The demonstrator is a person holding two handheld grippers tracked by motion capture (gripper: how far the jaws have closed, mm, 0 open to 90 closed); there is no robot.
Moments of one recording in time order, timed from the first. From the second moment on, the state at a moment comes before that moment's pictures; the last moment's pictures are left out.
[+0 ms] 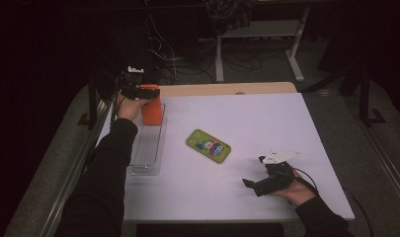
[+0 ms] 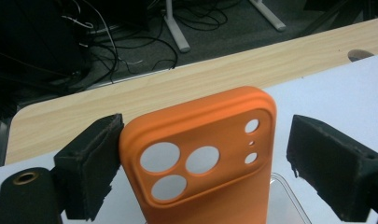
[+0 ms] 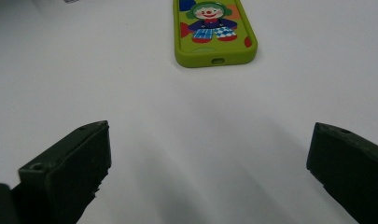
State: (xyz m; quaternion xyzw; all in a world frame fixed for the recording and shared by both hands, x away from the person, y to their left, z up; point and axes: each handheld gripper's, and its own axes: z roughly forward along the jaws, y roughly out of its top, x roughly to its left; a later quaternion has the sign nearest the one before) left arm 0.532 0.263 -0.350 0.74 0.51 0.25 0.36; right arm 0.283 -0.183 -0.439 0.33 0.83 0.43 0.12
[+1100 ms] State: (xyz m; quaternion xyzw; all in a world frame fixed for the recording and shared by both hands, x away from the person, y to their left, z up) left arm 0.449 0.248 -0.308 0.81 0.38 0.15 0.43; right arm 0.284 -0.182 -0.438 0.33 0.83 0.42 0.12
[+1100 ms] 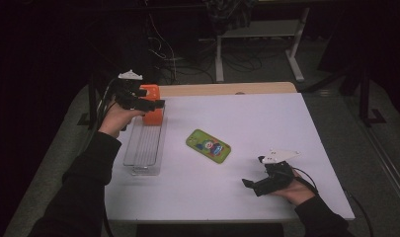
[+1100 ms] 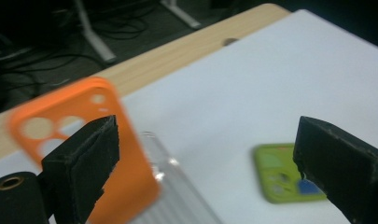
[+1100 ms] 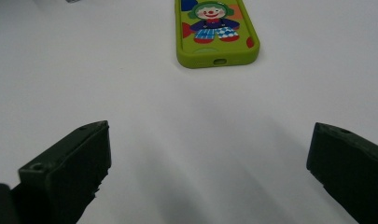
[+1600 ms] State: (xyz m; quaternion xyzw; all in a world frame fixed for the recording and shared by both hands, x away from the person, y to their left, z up) left arm 0.401 0.220 -0.323 0.83 0.32 0.11 0.45; right arm 0.284 -0.180 -0.438 0.33 0.84 0.42 0.11
